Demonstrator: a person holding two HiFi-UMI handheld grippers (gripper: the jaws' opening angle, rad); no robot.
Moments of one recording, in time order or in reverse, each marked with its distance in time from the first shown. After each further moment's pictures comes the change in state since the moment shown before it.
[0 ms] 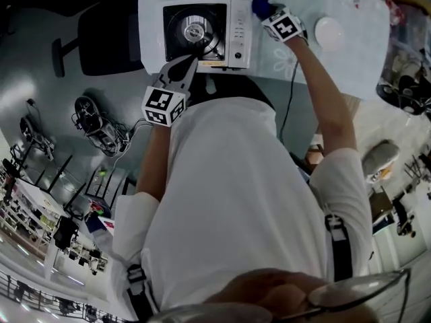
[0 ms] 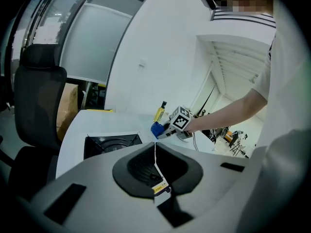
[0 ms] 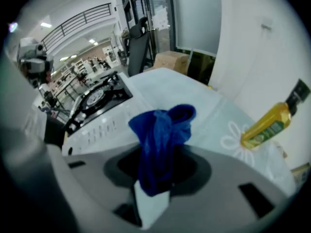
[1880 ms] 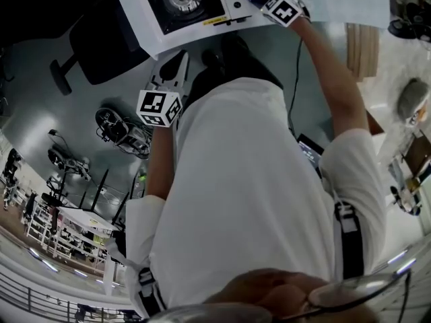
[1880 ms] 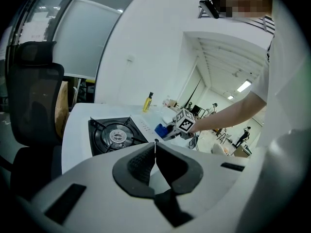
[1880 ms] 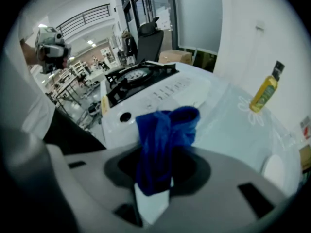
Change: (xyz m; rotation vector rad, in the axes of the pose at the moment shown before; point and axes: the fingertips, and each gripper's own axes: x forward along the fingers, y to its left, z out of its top) left arm -0.085 -0.014 -0.066 0.081 0.078 -0.135; right arm -0.020 0.129 -0.083 0.030 -0.021 -0.014
